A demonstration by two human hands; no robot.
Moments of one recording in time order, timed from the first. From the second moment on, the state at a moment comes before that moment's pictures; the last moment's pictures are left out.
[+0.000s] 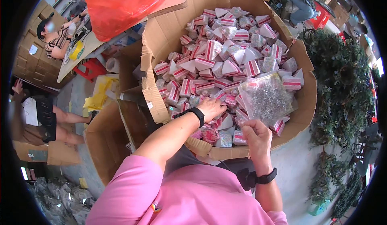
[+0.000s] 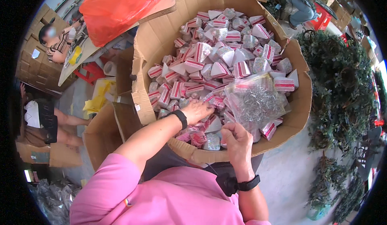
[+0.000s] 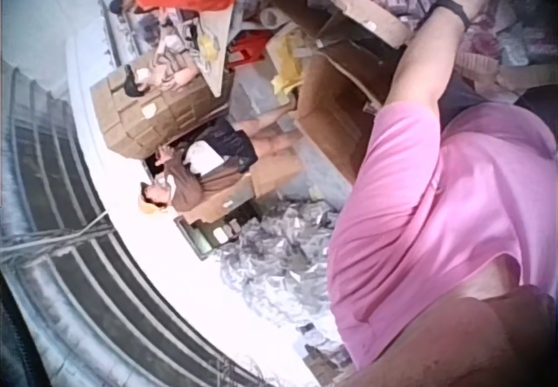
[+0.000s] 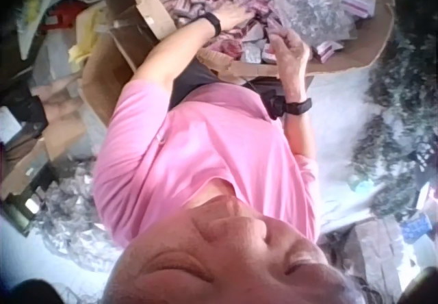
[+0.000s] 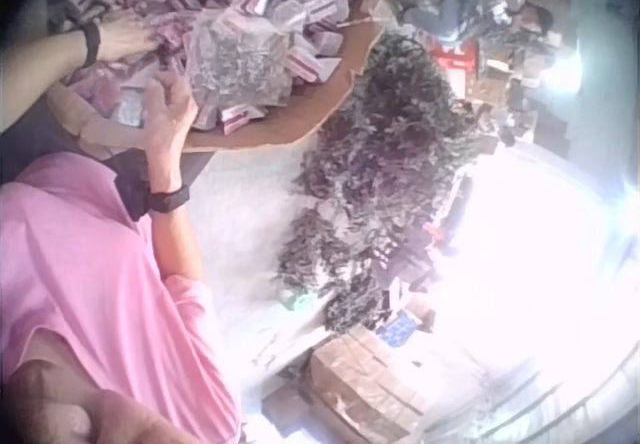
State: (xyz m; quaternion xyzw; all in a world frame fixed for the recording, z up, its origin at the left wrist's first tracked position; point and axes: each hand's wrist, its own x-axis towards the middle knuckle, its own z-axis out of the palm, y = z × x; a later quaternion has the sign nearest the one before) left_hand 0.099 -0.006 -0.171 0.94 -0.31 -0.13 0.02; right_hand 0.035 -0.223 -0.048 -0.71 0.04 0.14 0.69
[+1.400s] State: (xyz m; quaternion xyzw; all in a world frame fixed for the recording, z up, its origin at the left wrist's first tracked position) left_hand -0.018 -0.008 -0.026 0.61 0.05 0.02 0.79; right_hand 0.015 -0.175 0.002 -0.83 -0.28 -0.08 0.48
